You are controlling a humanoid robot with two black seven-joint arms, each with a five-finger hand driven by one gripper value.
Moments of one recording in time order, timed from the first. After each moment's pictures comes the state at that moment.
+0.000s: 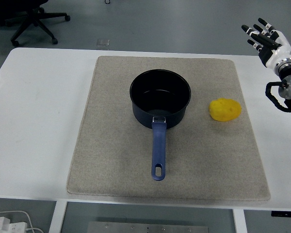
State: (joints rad) left arm 0.05 0.00 0.01 -0.12 0.05 0.10 -0.01; right arm 1.07 -0.27 0.41 0.47 0.12 -0.03 0.22
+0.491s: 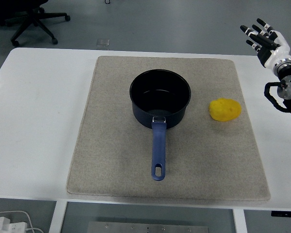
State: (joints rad) left arm 0.06 0.00 0.01 -0.13 0.05 0.10 -0.01; right arm 1.06 -0.26 0.41 0.47 0.12 -0.04 0.22
